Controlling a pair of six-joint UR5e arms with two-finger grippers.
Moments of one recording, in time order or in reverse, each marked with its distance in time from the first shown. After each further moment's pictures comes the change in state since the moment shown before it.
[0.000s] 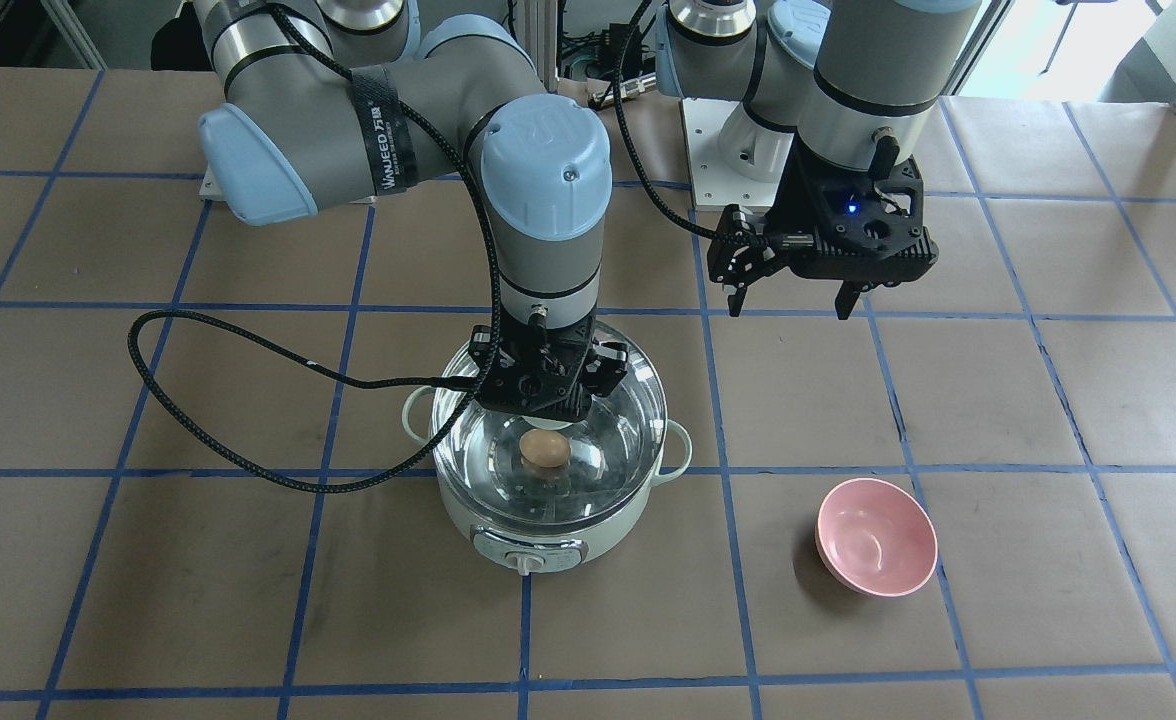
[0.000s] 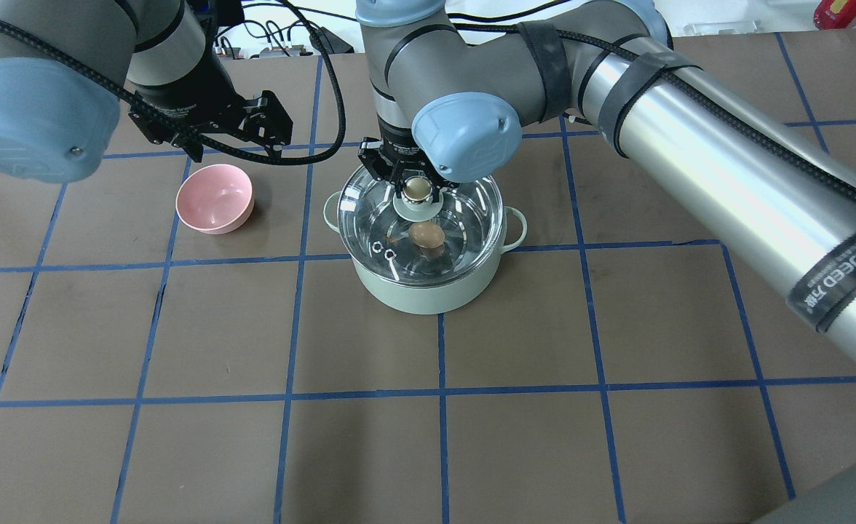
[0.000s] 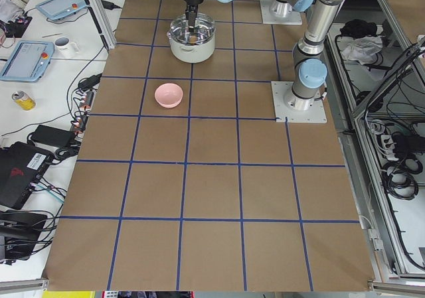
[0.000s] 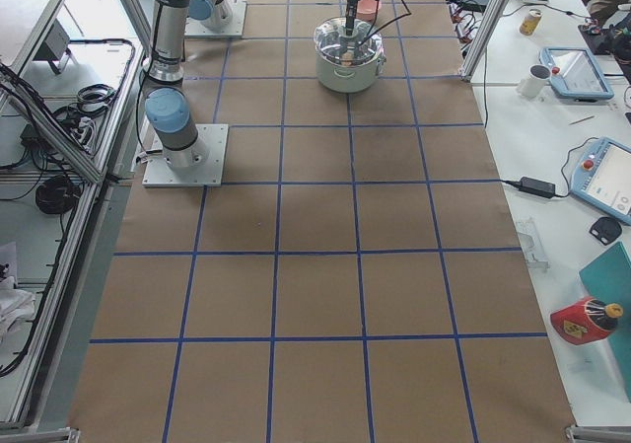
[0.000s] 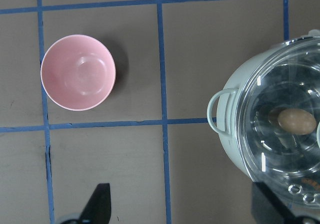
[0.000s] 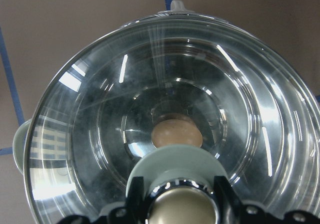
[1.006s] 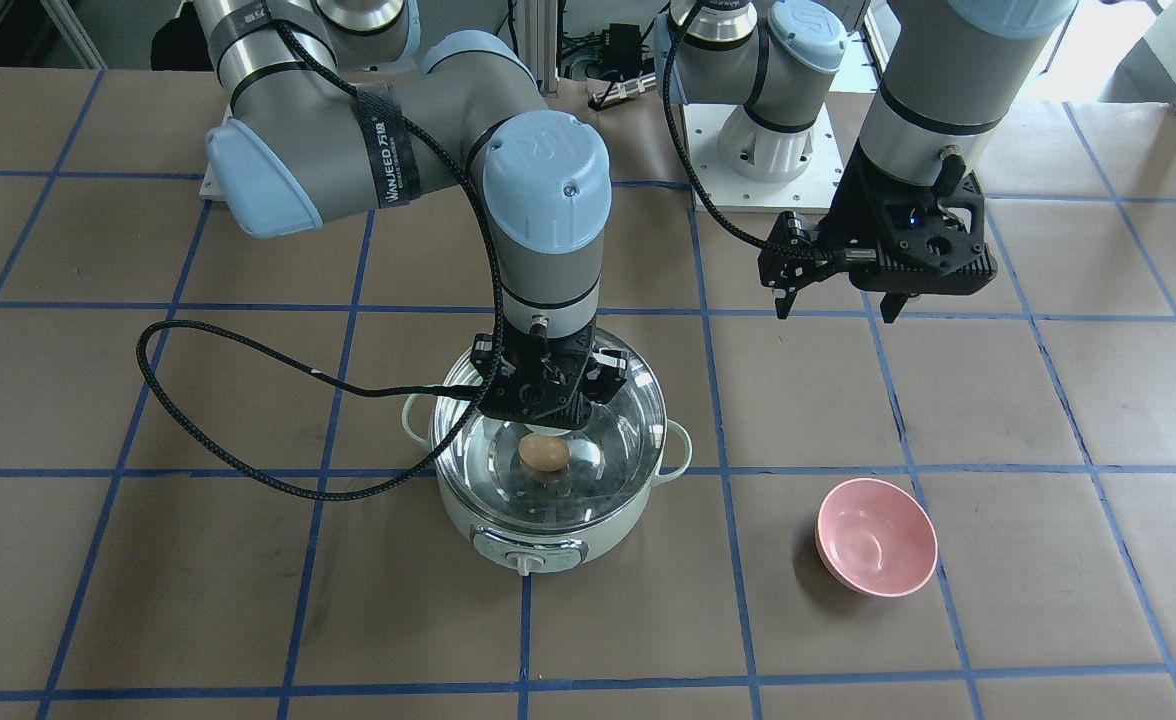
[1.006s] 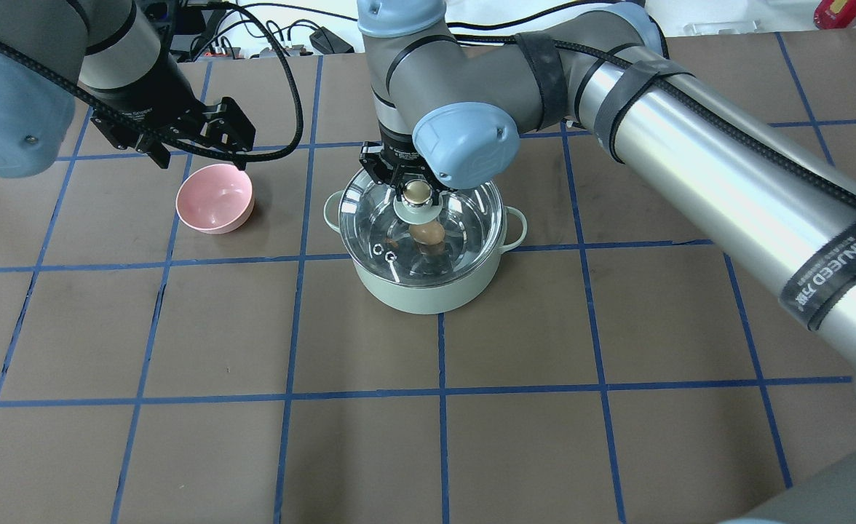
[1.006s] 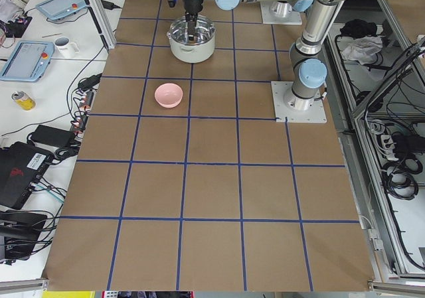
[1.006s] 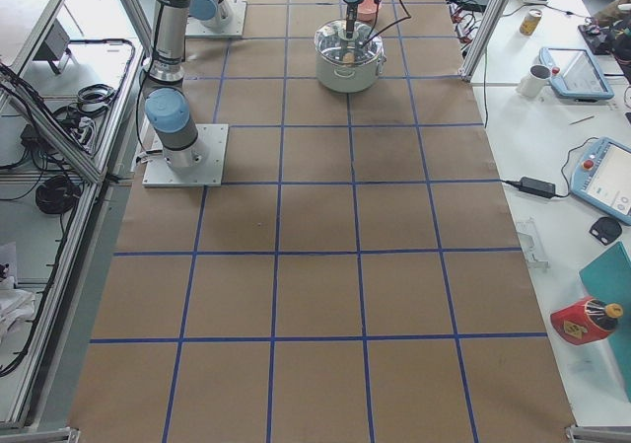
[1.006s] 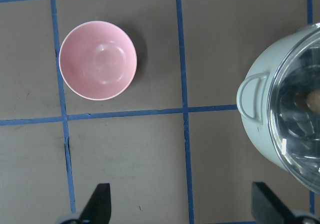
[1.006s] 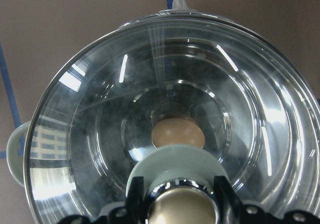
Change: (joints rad) left arm 0.085 0.011 -0.017 -0.028 -0.009 0.091; right arm 0.000 0.009 0.017 -0.030 0.000 0.000
